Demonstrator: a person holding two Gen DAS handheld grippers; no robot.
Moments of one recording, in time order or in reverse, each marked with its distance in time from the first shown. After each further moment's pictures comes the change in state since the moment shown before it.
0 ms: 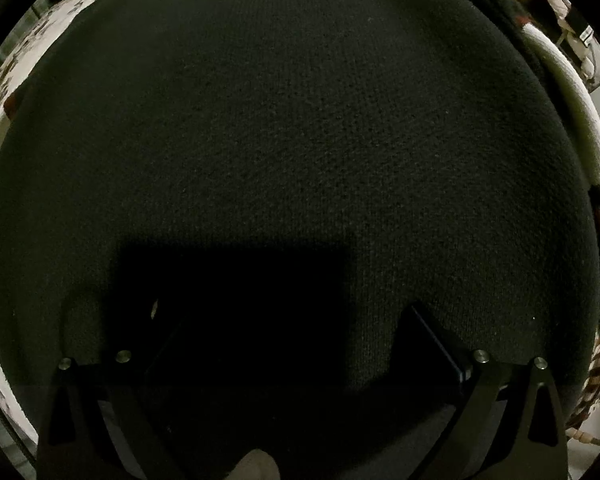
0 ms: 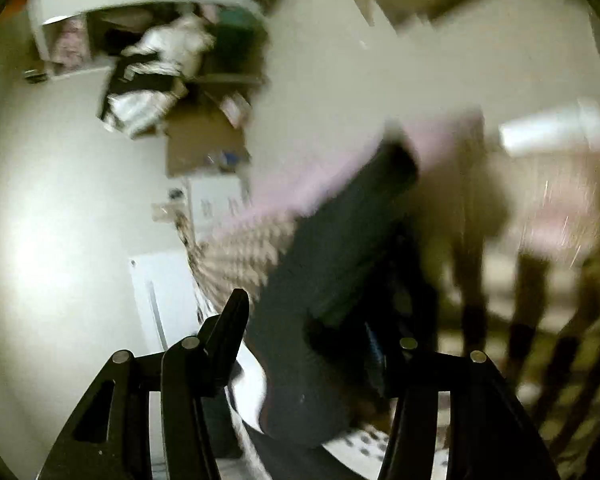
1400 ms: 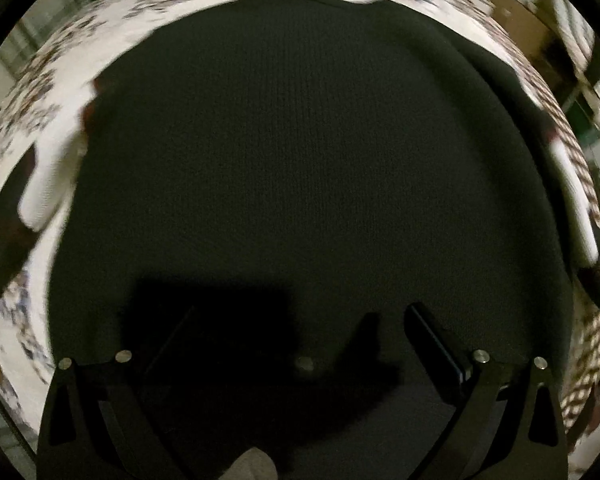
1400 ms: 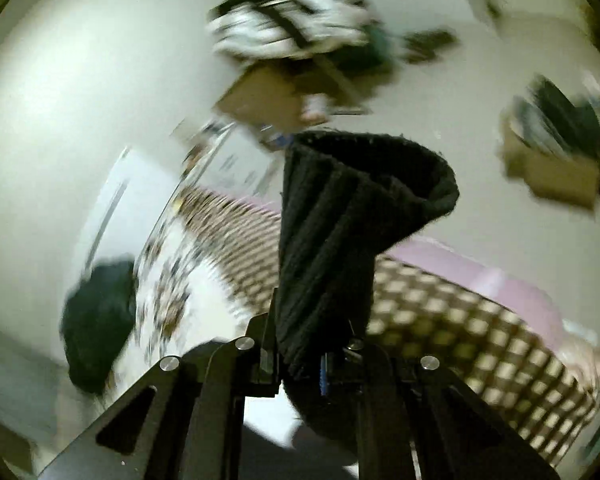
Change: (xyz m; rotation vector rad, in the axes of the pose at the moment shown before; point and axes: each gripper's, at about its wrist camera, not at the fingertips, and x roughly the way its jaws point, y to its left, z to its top) left arm -0.052 0.105 0.020 -0.119 -0.108 0.022; right arm 0.035 0.258 -0.147 -0.744 0.021 -0.189
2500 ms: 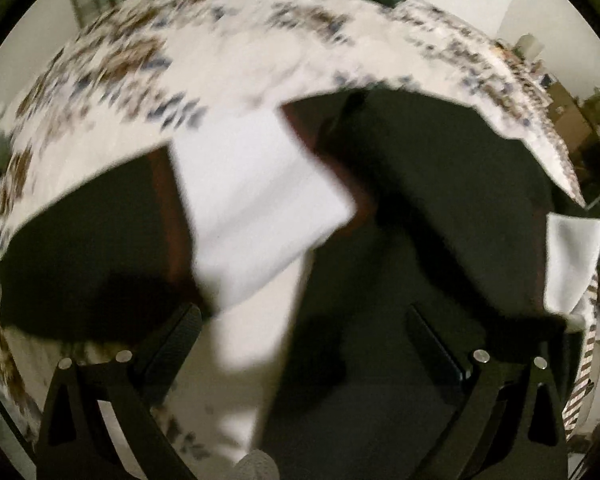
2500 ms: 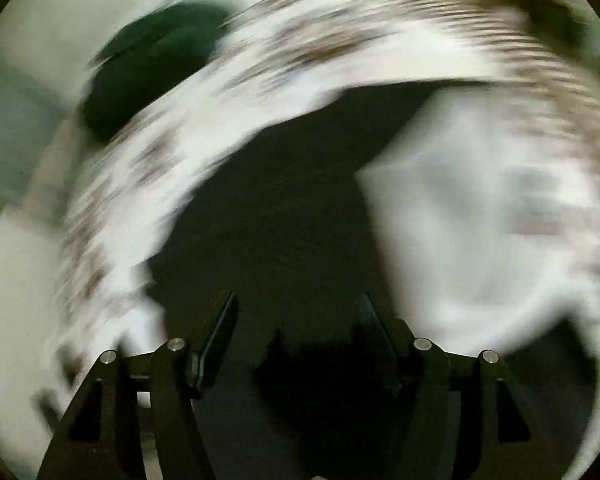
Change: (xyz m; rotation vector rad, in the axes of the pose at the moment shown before) left arm -0.058 0.168 0.066 -0.201 -0.112 -0.026; right arm 0.124 0.214 -0.287 -0.499 0.509 -0.013
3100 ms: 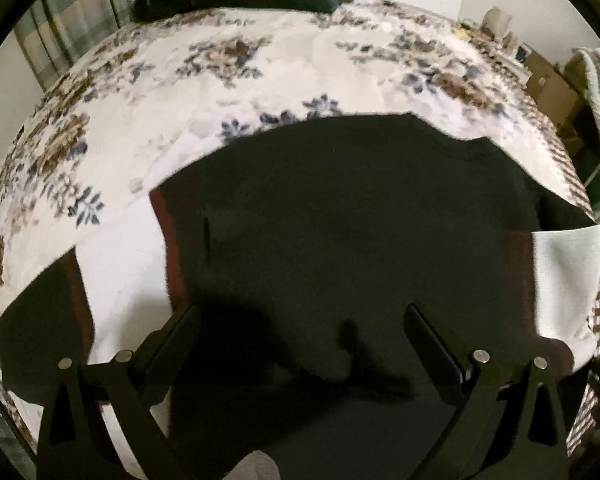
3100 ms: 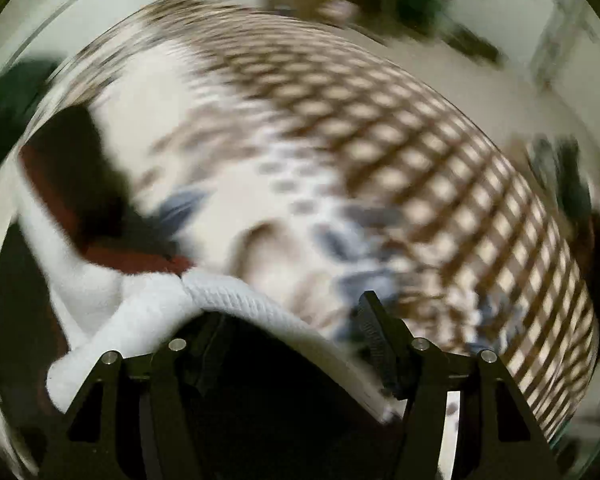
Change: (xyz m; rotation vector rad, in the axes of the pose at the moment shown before) left arm 0.048 -0.115 0.057 0.126 -0.030 0.039; right arm 0.009 -0.257 -0.005 0.258 -0.045 -0.404
